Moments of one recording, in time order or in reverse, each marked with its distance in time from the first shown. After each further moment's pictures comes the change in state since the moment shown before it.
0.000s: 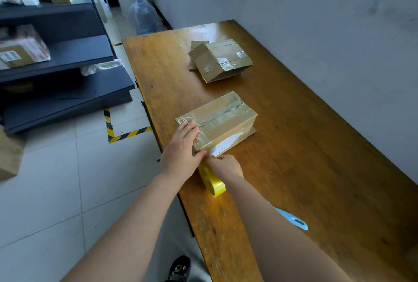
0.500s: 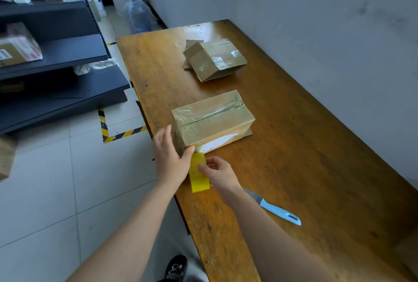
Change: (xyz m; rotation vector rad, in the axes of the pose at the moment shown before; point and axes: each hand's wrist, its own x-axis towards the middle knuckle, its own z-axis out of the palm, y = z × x) left_hand -0.022 0.005 0.009 -0.319 0.167 -0.374; right_hand -0.021 0.027 0.005 0.391 -0.140 -0.198
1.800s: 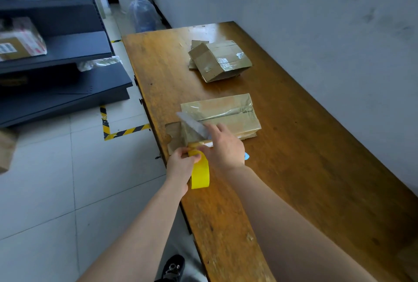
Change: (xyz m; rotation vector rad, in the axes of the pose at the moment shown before) left_hand 0.002 -0.014 0.023 -0.636 -0.227 -0.607; right_hand 0.021 -0.054 -0.003 -0.990 0.306 -0.650
